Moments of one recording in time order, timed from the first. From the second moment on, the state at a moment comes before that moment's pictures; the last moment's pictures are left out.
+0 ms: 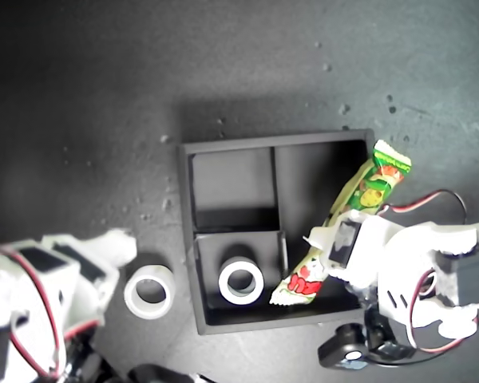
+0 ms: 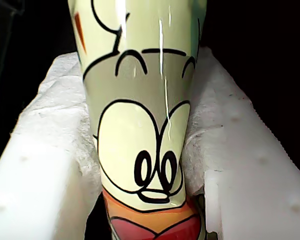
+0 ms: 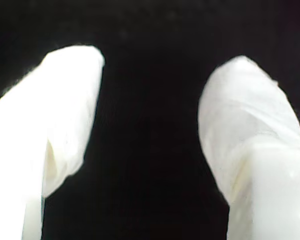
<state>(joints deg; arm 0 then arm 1) 25.8 91.5 68.6 96.6 -87.0 -10.1 50.9 43.4 74.0 32.9</state>
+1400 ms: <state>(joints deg) 30.8 55.6 63.9 80.2 -96.0 -9.6 48.2 43.8 75.1 32.9</state>
